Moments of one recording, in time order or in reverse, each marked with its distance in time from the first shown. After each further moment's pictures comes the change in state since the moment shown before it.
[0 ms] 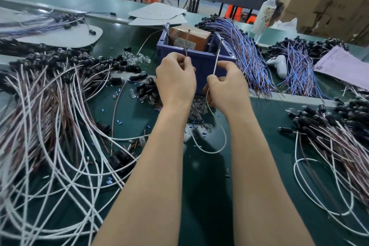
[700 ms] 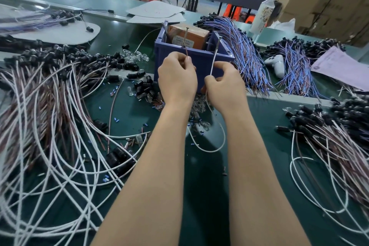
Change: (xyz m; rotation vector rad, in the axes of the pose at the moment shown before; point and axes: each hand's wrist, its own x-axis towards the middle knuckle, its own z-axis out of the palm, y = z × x) left_hand -0.003 0.000 0.008 -0.028 -0.005 -0.035; right_hand -0.002 0.000 -0.003 -0.083 -0.006 -0.010
